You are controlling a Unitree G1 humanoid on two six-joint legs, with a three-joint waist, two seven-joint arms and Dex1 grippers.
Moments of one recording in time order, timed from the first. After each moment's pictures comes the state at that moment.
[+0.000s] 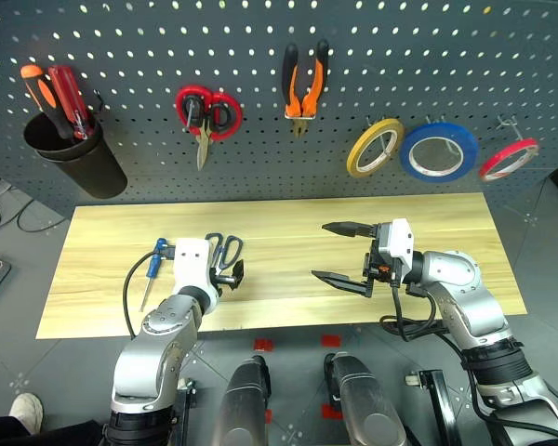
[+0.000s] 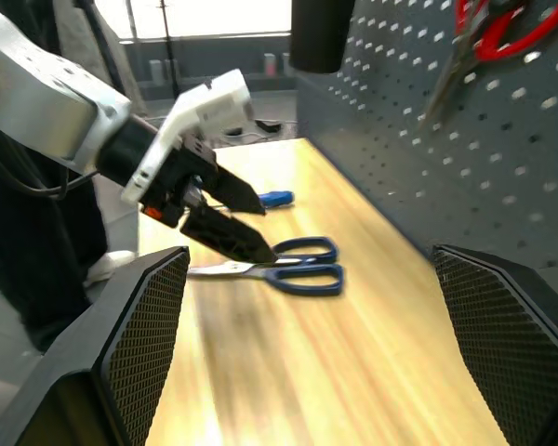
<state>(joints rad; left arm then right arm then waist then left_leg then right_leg) -0.08 0.27 0.09 -0.38 -0.23 0.83 -0.09 -0.39 -0.43 0.17 -0.03 0.36 -0.02 1.08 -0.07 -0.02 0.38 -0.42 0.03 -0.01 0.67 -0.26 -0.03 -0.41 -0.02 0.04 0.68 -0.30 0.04</state>
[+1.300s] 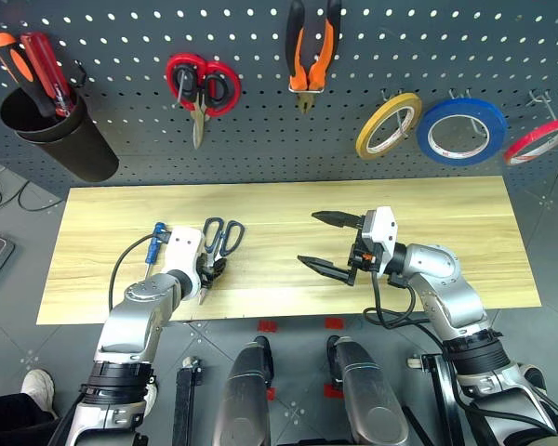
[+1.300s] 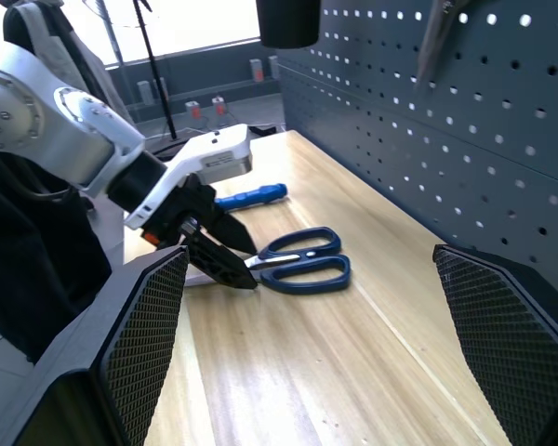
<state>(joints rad) -0.27 0.45 0.07 -0.05 -0.20 0.77 -0.34 -0.45 -0.35 0.17 0.02 0.31 0.02 0.96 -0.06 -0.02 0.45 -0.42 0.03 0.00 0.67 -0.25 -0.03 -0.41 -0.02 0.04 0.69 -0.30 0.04</state>
